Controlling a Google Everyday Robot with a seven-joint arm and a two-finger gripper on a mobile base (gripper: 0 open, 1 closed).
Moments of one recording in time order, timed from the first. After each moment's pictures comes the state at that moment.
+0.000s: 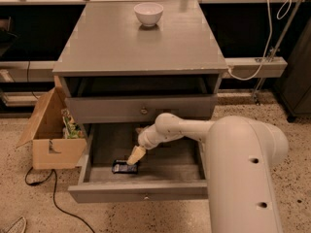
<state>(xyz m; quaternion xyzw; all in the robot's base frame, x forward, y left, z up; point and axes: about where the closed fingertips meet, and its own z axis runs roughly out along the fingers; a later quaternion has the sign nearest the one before) 0.682 0.092 0.418 -0.60 0.71 0.21 0.30</state>
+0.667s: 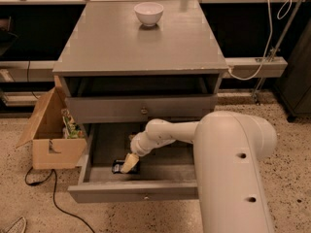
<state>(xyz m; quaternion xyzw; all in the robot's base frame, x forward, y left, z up) 0.653 0.126 0.401 -0.62 0.71 0.21 0.27</state>
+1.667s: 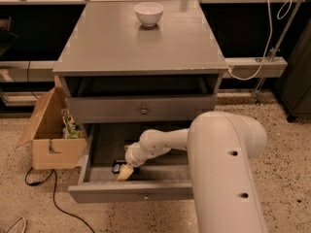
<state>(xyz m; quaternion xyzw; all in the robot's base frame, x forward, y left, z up) 0.615 0.153 0.369 -0.62 0.71 0.22 0.25</state>
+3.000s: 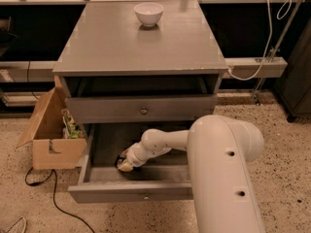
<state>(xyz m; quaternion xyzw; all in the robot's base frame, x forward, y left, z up) 0.616 0.152 0.353 -0.62 0.71 0.24 0.24</state>
